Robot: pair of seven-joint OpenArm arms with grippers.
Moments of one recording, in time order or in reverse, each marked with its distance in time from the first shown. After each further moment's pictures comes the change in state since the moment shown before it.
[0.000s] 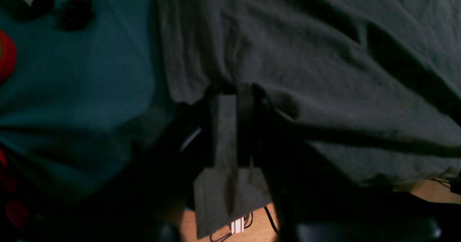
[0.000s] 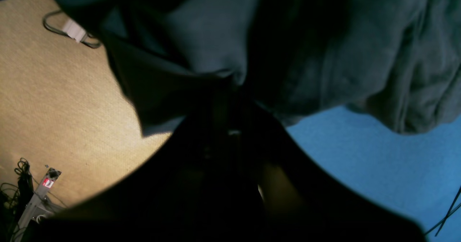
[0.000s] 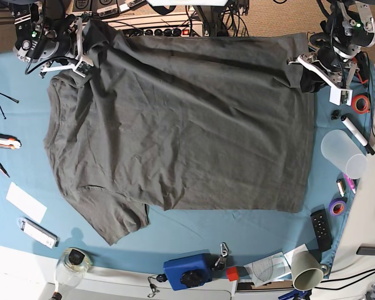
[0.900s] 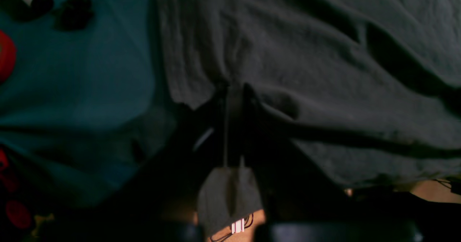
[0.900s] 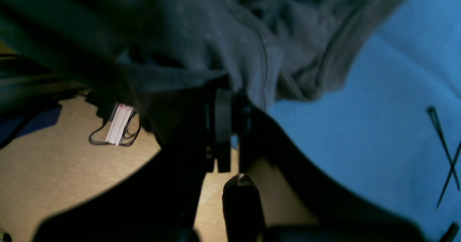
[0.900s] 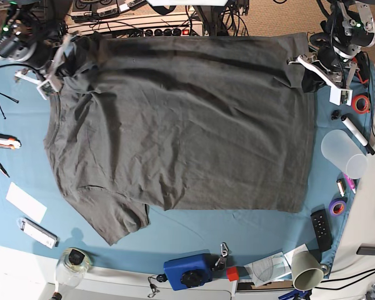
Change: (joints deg) left arm 0.0 0.0 0.0 0.0 0.2 0.0 0.0; right arm -0.3 -8.2 24.5 10.6 21.0 -3.6 -6.3
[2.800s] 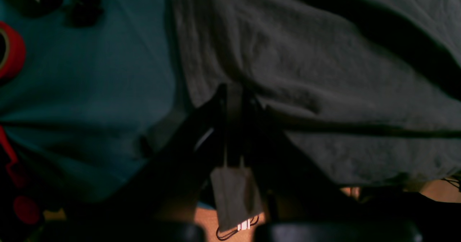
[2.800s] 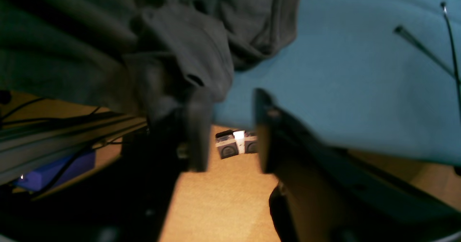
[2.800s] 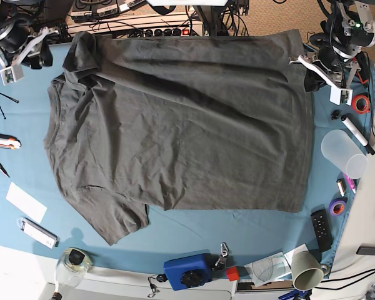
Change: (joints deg) left arm 0.0 0.0 0.0 0.0 1.7 0.0 0.2; right arm -4.5 -9.8 19.5 0.3 11.1 0.2 -0.6
